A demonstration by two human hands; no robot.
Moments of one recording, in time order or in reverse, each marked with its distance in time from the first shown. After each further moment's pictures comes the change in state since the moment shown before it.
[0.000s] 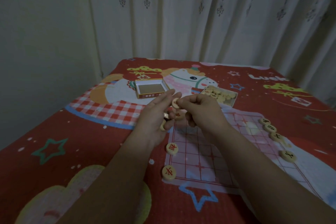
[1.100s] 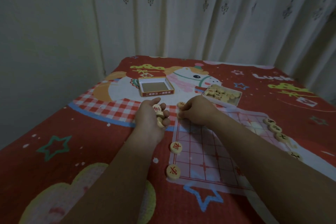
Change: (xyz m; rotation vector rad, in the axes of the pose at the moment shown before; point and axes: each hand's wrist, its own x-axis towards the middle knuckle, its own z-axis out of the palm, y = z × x) left_hand 0.013 0.000 -0.017 -0.247 0.298 -0.126; right_hand 0.050 0.016 0.008 -0.873 -0.189 0.083
